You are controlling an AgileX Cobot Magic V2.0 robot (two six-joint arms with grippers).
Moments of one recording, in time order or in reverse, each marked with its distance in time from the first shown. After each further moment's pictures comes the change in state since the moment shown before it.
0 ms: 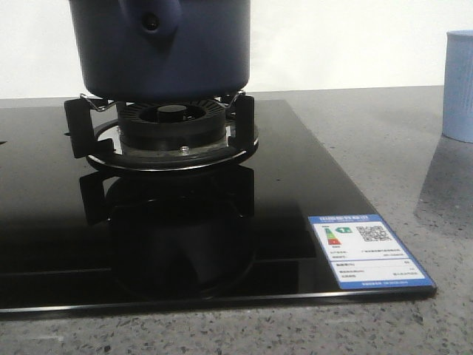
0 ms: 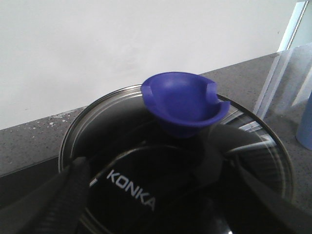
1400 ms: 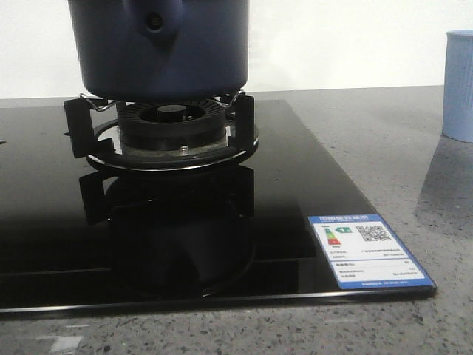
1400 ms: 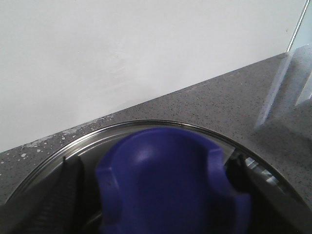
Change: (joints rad) left arm -0.034 0.283 -0.222 0.020 -0.054 0.000; right arm 0.000 0.000 0.000 0.000 0.020 0.000
